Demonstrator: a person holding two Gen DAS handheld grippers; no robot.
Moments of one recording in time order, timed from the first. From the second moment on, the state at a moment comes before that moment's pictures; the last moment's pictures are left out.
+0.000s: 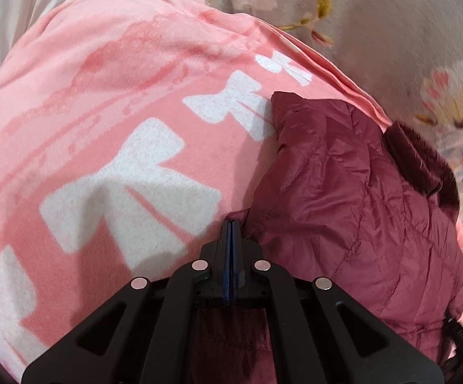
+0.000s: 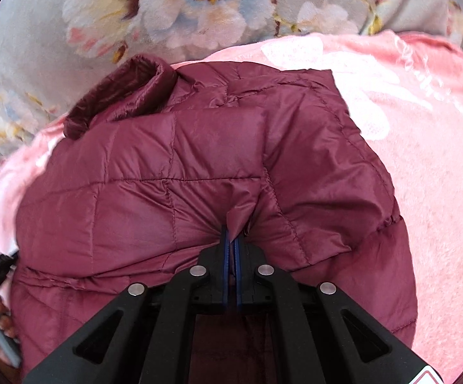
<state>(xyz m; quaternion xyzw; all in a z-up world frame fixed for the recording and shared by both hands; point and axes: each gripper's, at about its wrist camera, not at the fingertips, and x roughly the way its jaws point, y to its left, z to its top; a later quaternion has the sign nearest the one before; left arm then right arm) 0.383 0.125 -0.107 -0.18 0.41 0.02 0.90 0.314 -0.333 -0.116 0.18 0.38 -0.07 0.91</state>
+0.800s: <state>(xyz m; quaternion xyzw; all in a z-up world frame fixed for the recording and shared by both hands) 0.374 0.015 -0.085 -0.06 0.43 -0.08 0.90 0.328 -0.185 -0.112 0.07 0.41 0.04 0.91</state>
